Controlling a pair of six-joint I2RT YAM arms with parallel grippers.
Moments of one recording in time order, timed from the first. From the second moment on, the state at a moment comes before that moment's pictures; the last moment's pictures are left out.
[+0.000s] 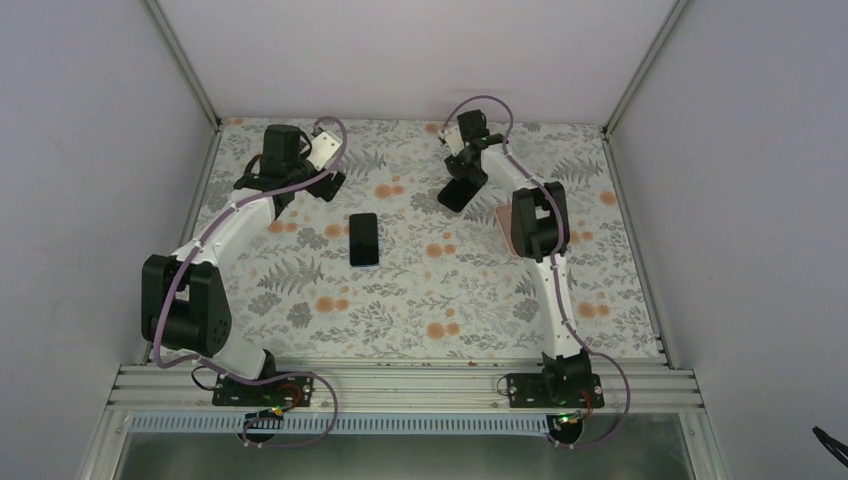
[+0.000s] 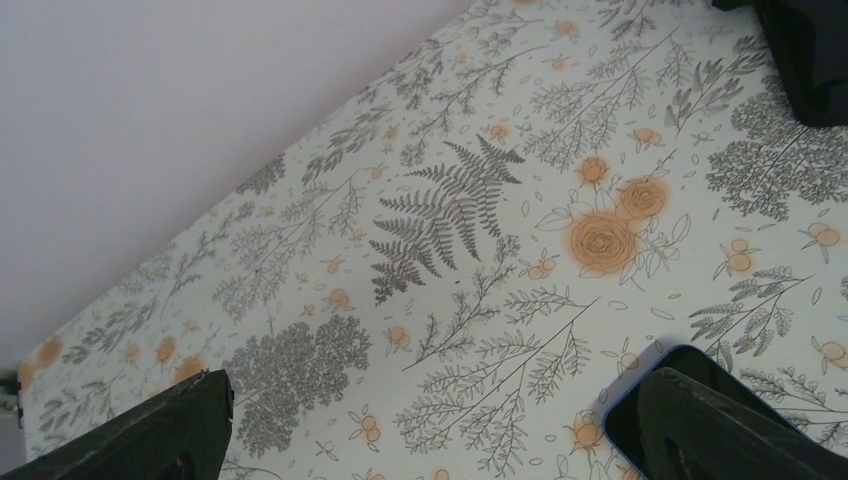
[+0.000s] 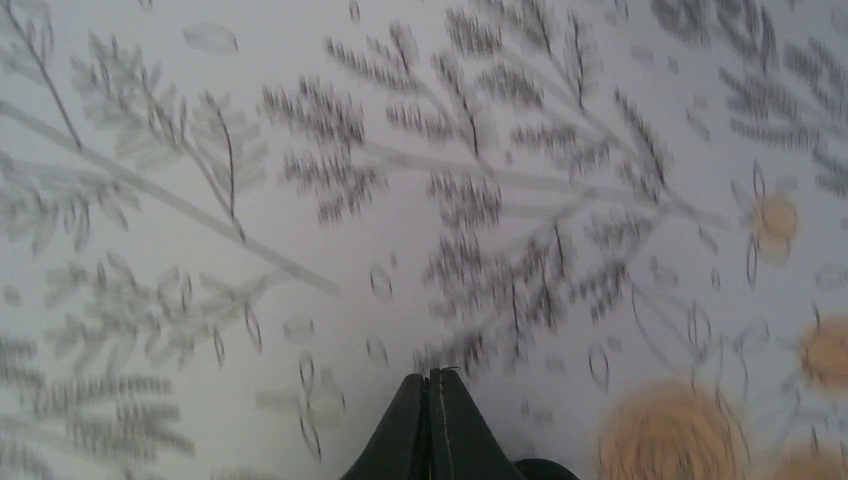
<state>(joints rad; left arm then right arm) -0.19 1.53 1.17 -0.26 0.12 0.46 0.30 2.58 2.22 -0.61 -0.02 -0.31</state>
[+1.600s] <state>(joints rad) -0.19 1.38 1.11 -0.36 0.17 0.46 0.44 1.98 1.39 -0.77 -0.14 -0.31</state>
